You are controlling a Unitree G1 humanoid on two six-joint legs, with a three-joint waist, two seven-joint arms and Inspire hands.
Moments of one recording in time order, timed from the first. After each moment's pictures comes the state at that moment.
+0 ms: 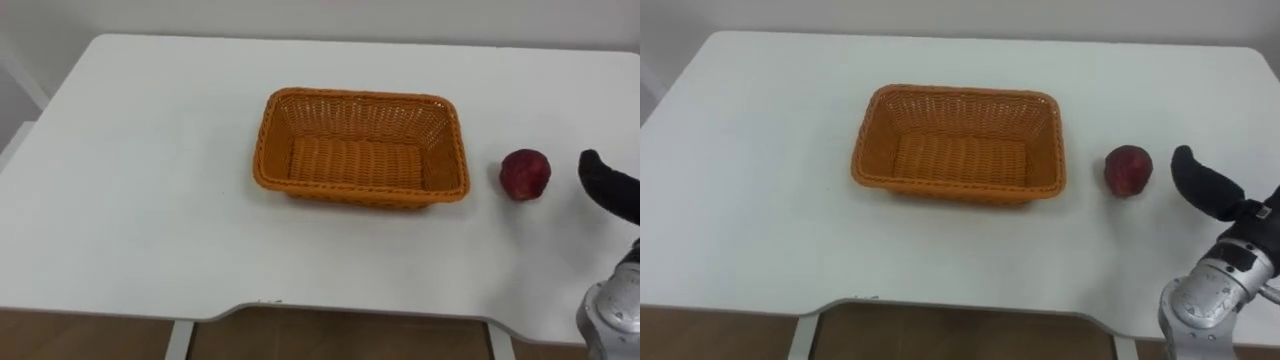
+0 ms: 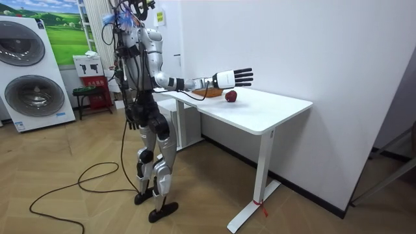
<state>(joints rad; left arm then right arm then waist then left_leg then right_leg) 0.25 0.22 0.14 1.10 0.23 0.00 0.01 0.09 -0.28 -0.22 0.15 -0.05 -0.19 -0.66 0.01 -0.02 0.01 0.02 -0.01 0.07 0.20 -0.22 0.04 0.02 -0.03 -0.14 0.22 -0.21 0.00</state>
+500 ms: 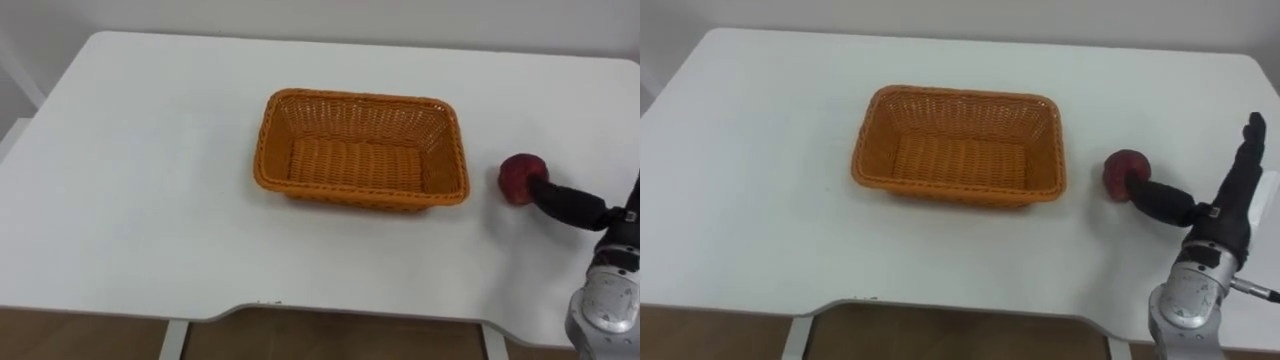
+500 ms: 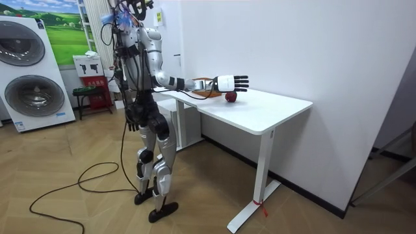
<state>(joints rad) 0.24 0.22 0.14 1.10 0.23 0.04 0.00 0.08 -0.29 -0.18 0.20 -0.04 -0.13 -0.48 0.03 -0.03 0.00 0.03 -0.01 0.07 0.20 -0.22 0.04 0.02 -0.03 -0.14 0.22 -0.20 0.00</state>
